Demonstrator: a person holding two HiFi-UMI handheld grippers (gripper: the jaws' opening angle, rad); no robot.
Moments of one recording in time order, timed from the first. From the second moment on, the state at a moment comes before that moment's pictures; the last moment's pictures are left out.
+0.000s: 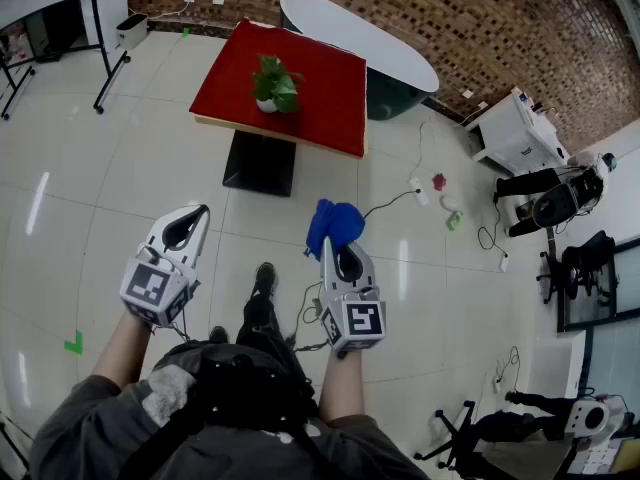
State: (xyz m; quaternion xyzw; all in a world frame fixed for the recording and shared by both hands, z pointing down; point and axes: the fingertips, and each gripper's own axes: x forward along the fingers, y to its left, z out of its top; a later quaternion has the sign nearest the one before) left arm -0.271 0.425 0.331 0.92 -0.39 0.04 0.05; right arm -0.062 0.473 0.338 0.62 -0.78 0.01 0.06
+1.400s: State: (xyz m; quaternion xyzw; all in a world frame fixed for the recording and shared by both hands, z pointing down) left arm -0.037 -0.025 0.468 0.86 -0.48 0.14 0.10; right arm 0.156 0.007 0.403 0.51 -0.85 0.12 0.06
